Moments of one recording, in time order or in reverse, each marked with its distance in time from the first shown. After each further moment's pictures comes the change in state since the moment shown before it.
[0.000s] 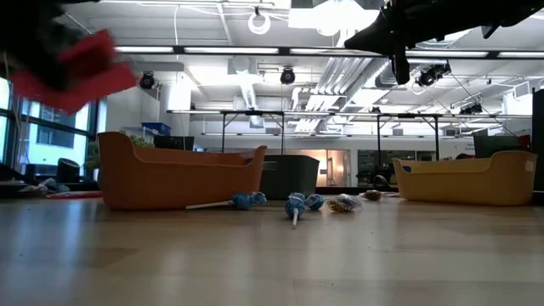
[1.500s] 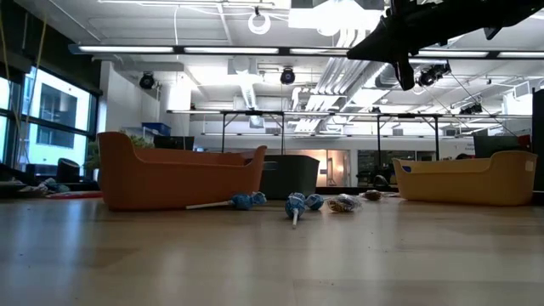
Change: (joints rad) left arm -0.546 0.500 0.191 0.147 0.337 -0.571; right arm 0.000 0.000 0.000 -0.075 0.016 0.000
